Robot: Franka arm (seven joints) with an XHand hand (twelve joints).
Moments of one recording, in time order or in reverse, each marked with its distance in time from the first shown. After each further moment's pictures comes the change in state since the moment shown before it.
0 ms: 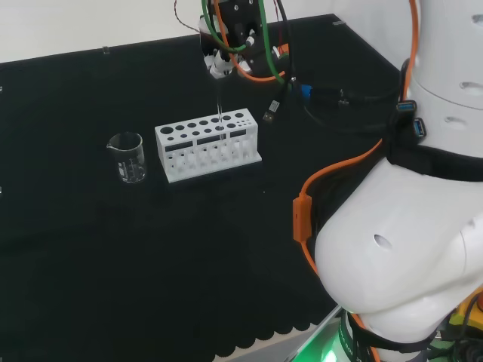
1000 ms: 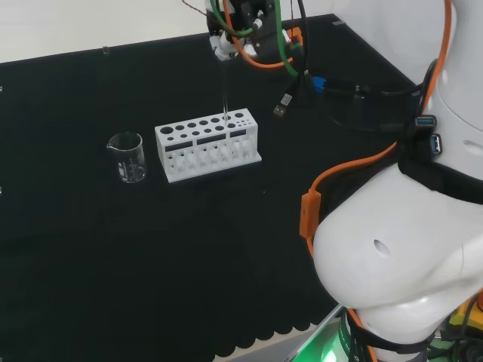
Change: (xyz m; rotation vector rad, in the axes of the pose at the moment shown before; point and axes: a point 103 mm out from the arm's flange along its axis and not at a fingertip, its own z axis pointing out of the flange) arm 0.001 -0.041 -0.041 -0.041 0.007 0.048
